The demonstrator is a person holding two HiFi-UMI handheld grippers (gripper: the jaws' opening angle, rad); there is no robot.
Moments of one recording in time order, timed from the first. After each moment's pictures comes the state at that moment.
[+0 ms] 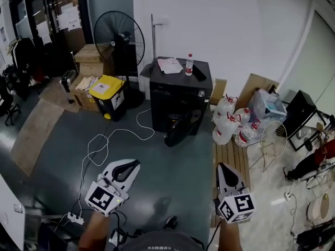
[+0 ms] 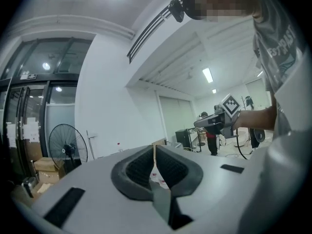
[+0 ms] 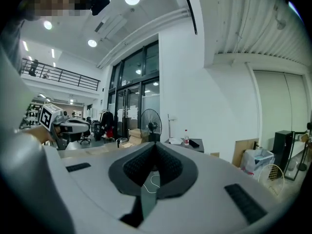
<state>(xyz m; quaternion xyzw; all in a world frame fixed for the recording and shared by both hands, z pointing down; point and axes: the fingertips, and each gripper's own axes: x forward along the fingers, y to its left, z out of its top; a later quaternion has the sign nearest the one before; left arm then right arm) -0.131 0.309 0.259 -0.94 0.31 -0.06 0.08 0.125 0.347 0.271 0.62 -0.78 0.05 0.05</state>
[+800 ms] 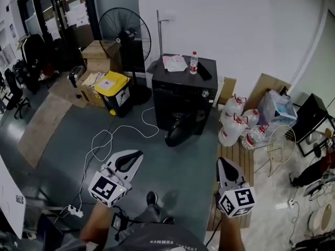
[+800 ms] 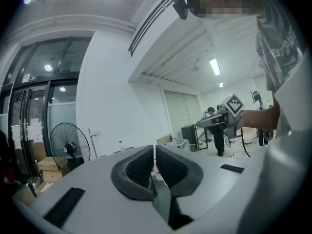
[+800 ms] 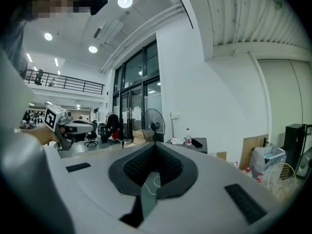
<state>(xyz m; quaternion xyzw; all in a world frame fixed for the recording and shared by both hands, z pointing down) -0.060 0.257 0.268 -0.93 0.35 -0.09 0.08 0.192 0.288 0.290 0.58 -0.81 0.06 0.04</state>
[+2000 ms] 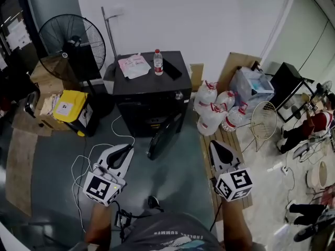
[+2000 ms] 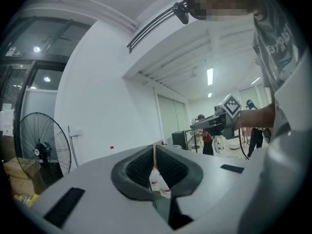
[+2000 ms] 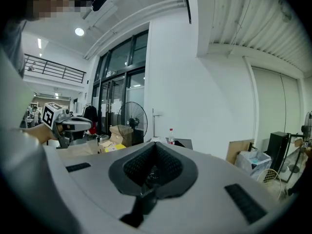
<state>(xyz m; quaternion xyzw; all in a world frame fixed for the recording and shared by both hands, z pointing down) -0.024 0.003 0.278 -0.97 0.24 -0.05 0.06 0.216 0.081 0.288 0.67 -0.73 0.07 0.07</state>
